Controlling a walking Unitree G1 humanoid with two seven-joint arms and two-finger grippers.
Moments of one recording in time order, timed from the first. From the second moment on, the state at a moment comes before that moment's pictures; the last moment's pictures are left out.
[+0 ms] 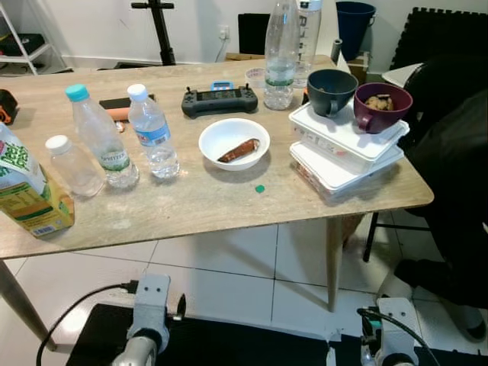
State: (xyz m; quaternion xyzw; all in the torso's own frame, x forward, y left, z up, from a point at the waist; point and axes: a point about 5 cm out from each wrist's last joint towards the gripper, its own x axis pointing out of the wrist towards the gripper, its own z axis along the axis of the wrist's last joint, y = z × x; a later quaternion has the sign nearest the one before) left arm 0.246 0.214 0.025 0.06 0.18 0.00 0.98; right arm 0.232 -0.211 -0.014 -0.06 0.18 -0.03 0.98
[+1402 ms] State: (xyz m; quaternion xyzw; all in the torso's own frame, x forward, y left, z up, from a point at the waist) left arm 0.251 0.209 0.016 0.05 0.19 -0.01 0.98; right arm 0.251 -0.223 0.001 -0.04 0.16 -0.07 0.98
